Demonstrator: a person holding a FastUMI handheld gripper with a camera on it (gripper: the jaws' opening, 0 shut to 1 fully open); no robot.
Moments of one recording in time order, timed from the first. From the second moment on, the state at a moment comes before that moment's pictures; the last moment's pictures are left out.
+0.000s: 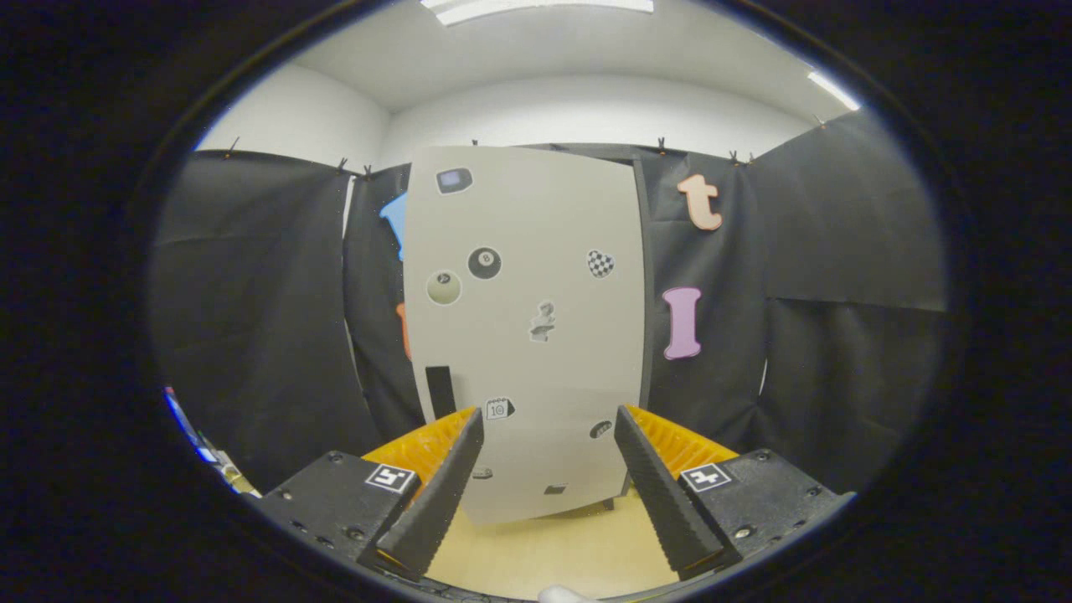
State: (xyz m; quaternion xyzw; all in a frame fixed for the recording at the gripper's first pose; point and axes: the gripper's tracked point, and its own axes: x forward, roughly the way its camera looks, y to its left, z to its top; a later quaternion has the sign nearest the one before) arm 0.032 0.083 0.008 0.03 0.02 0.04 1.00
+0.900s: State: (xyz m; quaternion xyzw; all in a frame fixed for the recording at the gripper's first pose) arm 0.001 0.077 0.017 0.02 0.01 0.04 1.00
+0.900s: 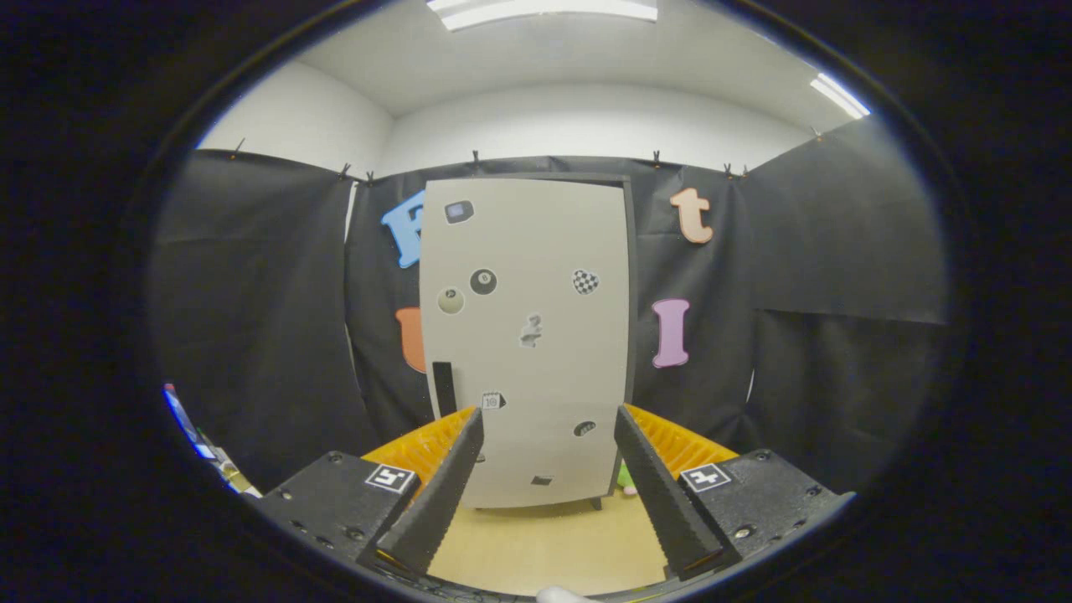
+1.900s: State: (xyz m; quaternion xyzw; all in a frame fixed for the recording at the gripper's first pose) arm -0.005 0.081 0.009 0.02 0.02 0.05 1.00
